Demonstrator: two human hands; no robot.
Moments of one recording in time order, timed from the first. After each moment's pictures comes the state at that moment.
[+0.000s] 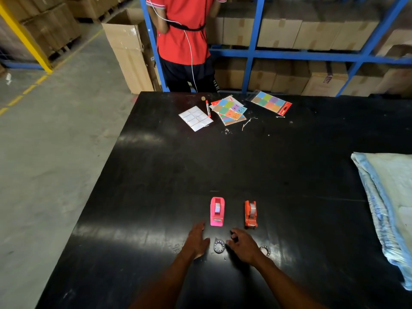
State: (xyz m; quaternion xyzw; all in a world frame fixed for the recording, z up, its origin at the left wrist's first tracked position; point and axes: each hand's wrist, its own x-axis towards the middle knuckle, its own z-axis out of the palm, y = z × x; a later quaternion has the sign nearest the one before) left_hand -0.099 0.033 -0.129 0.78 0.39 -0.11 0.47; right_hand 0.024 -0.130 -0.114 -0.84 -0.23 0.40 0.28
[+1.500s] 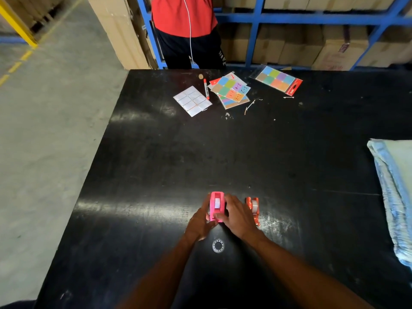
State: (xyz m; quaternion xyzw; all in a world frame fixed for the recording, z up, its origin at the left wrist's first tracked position) left_hand -0.043 0.058 -0.106 0.79 0.32 -0.09 0.52; right_hand 0.077 -0.059 -0.094 -0.87 -0.40 0.22 0.20
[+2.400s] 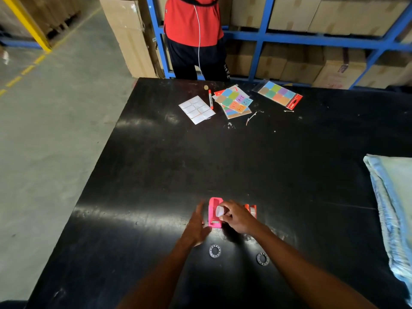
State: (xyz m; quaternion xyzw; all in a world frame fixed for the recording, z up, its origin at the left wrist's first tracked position) left_hand -0.049 0.057 -0.110 0.79 0.34 -0.03 0.50; right_hand 0.103 -0.055 -0.067 -0.81 -0.42 0.36 0.20
